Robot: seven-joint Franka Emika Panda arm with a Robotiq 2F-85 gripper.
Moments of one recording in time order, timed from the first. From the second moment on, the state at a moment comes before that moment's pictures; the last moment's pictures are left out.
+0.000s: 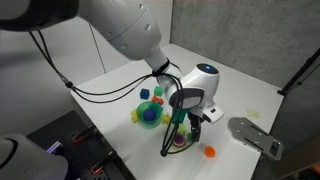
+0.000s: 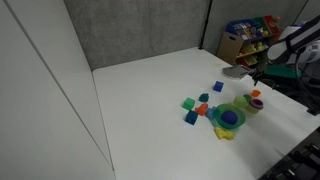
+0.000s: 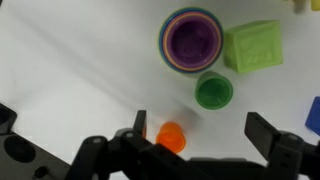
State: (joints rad) arm -0.24 0.60 -0.26 -2.01 0.08 2.58 0.46
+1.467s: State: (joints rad) arm -0.23 0.97 -0.27 -1.75 0.15 2.64 0.46
